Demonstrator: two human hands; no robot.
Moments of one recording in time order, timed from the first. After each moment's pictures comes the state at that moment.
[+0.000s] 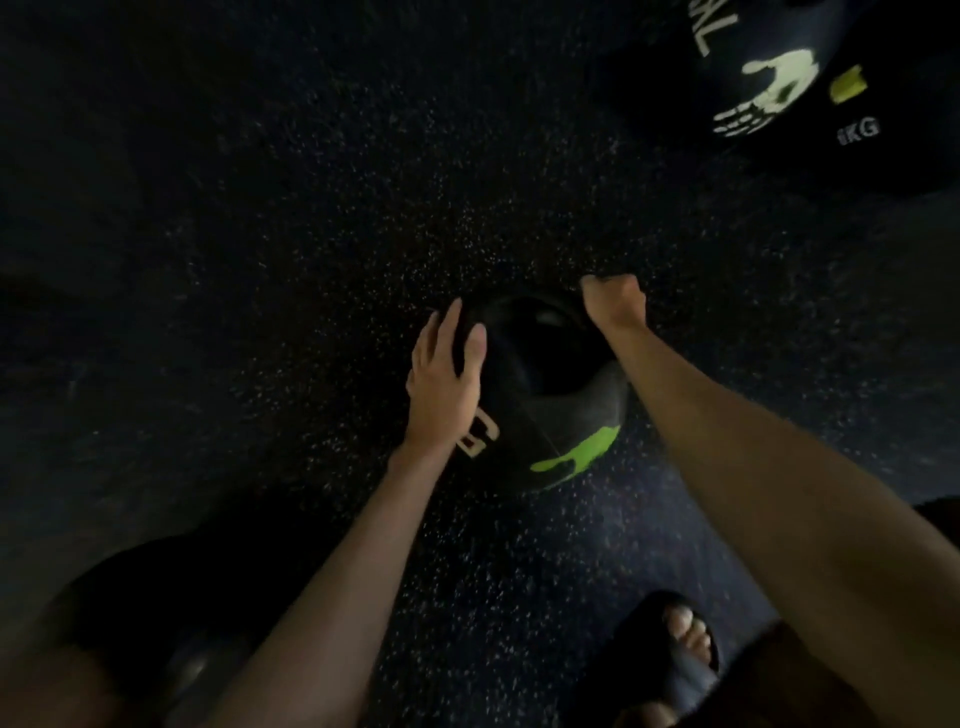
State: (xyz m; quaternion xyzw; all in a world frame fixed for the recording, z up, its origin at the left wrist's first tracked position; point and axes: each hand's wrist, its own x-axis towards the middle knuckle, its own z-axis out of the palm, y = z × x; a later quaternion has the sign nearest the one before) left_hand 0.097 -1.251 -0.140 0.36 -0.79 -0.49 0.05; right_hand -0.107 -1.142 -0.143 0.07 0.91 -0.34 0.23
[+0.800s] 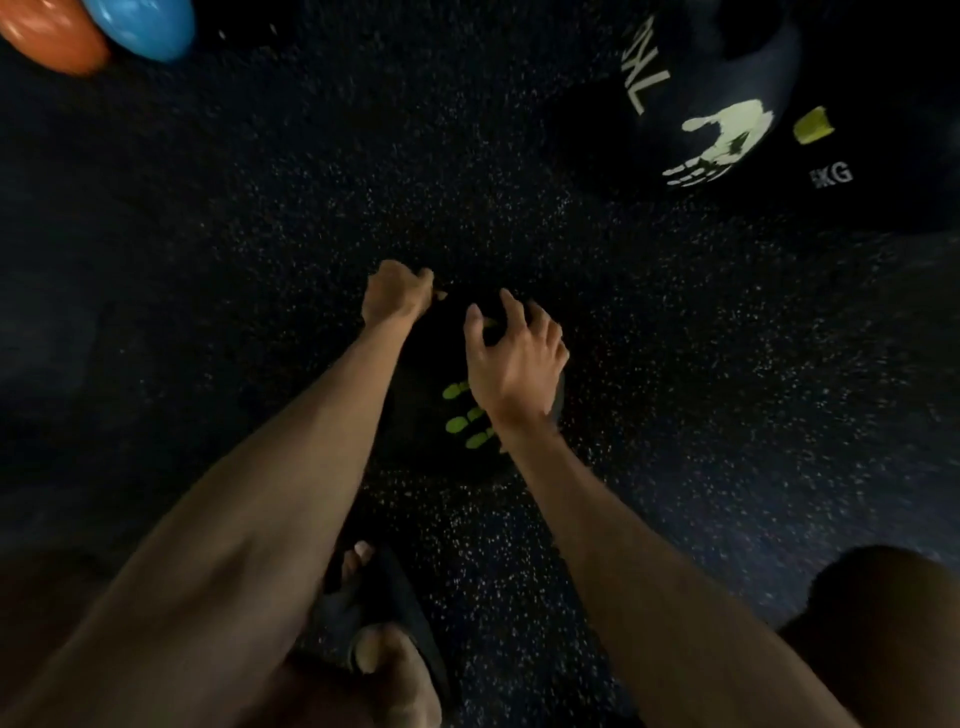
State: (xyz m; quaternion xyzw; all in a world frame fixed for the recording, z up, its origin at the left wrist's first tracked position) left_hand -0.203 -1.347 -0.129 0.52 -0.79 -0.31 -0.08; right_hand -0.173 -1.176 -0.130 -0.08 0.94 -0.32 0.09
